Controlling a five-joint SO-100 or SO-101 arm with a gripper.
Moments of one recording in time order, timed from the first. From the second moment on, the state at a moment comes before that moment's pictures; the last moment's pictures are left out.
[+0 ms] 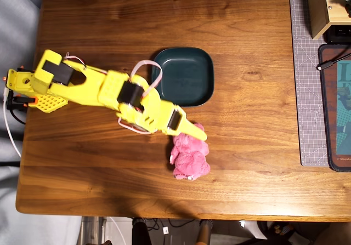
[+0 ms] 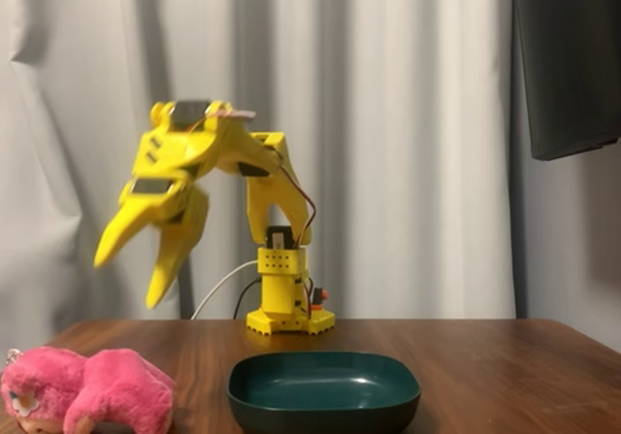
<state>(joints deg) -22.9 59.5 53.9 72.7 -6.4</state>
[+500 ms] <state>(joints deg) -27.6 49.7 45.6 74.0 -6.4</state>
